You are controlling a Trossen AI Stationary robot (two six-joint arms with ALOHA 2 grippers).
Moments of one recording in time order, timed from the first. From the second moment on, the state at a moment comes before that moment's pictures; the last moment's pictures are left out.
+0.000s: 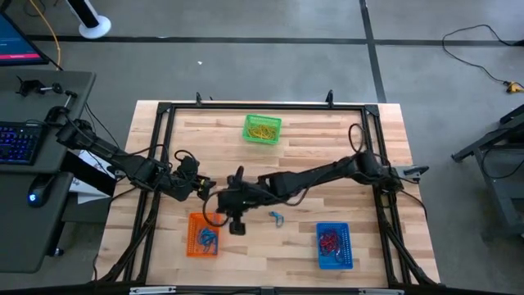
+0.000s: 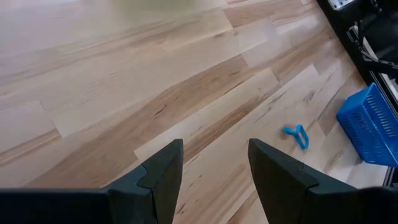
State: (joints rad) left arm -0.44 0.94 0.60 -0.57 -0.57 -1.34; right arm 0.22 2.22 2.00 -0.39 0.00 0.14
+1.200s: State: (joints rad) left arm -0.44 0.94 0.60 -0.58 -0.58 -1.32; right arm 0.23 2.28 2.01 -0.80 0.03 0.21
